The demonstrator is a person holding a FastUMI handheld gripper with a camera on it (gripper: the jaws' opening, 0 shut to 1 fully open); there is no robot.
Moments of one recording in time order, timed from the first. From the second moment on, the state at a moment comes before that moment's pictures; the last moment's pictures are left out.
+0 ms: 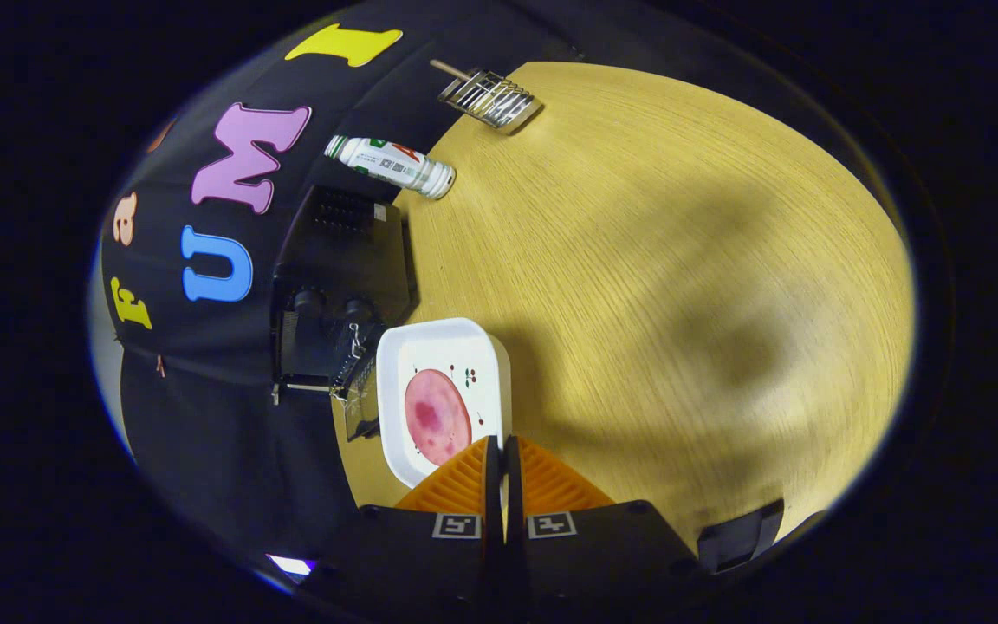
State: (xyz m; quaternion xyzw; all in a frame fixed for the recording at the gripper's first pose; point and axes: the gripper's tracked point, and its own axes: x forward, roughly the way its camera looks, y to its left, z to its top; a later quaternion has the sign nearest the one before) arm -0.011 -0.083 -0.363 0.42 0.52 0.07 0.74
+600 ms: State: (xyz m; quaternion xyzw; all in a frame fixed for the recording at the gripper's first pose) arm -0.026 0.035 -0.333 0.49 0.50 -0.04 0.72
